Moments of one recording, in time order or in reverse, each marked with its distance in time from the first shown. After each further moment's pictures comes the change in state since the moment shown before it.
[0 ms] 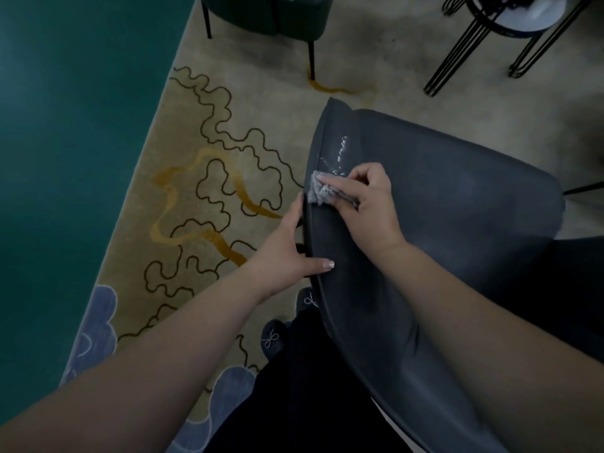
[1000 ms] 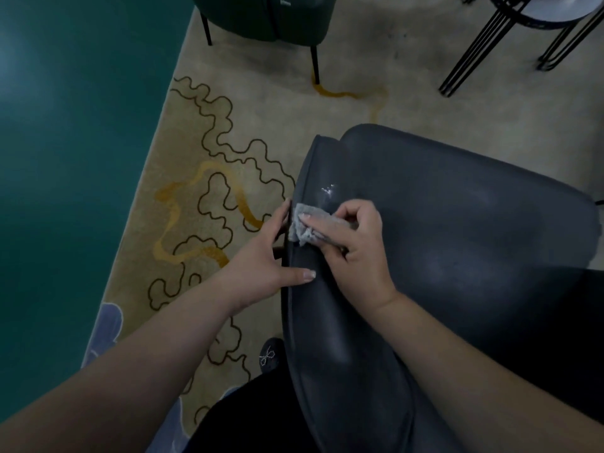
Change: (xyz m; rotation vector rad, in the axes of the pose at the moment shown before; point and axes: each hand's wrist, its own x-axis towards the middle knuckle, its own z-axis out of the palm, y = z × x) left_hand 0.065 0.047 -0.027 0.049 0.023 -0.076; right_hand 0.032 0.029 0.007 0.064 0.034 -0.081
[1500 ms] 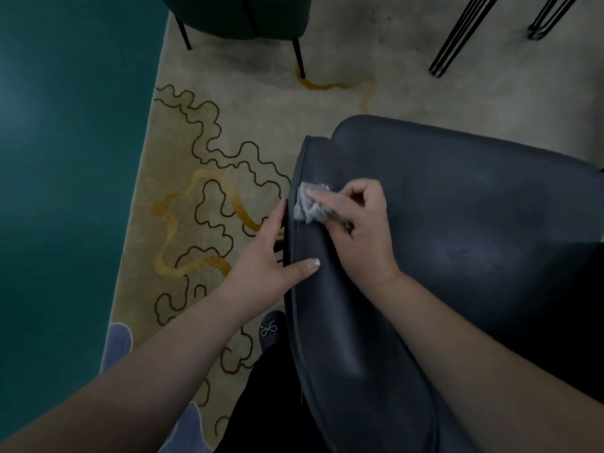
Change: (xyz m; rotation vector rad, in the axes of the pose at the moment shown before) left_hand 0.012 0.010 0.000 0.132 0.065 0.064; right_hand 0.029 0.014 0.009 0.067 0.125 0.066
